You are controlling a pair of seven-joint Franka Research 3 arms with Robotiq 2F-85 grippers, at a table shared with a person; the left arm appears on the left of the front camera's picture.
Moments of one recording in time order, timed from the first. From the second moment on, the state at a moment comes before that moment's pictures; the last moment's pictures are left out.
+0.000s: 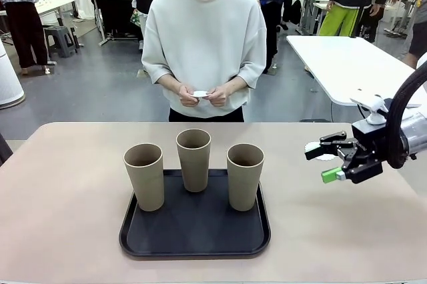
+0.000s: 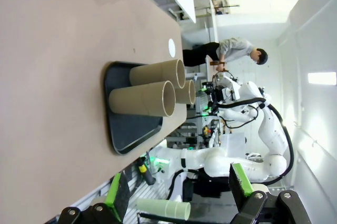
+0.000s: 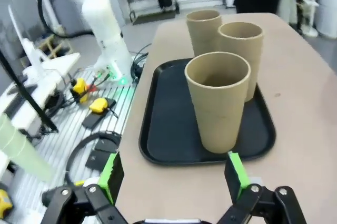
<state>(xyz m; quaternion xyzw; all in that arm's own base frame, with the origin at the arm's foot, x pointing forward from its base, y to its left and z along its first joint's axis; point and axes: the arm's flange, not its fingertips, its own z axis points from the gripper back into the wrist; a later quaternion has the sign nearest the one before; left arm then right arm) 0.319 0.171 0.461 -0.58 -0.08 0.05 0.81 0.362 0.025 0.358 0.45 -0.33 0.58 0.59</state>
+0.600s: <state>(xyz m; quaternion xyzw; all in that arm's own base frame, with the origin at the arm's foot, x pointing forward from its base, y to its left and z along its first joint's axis) 0.319 0.171 0.461 -0.58 -0.08 0.05 0.81 0.388 0.028 0.308 0.38 -0.48 0.56 0.56</state>
